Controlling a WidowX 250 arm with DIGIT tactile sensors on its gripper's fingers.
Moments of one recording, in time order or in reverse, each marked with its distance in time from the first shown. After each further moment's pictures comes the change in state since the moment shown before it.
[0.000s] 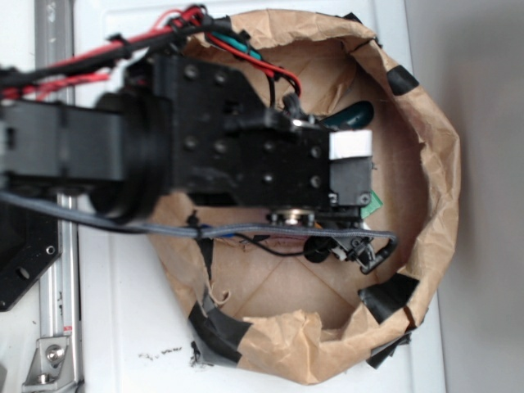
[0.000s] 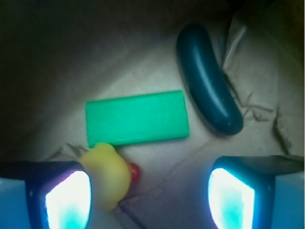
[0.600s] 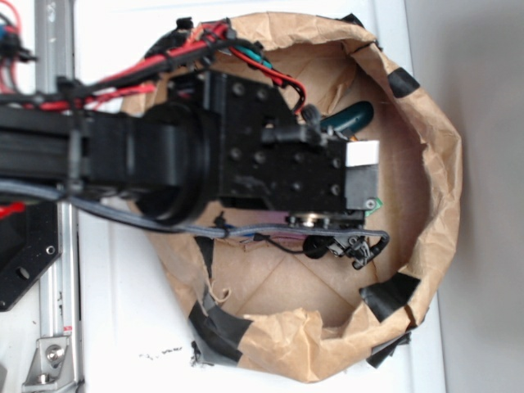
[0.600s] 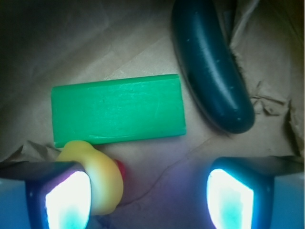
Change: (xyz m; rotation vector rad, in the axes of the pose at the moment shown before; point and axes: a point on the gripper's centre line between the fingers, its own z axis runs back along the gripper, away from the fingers) arm 0.001 0.005 -0.019 0.066 0.021 -0.015
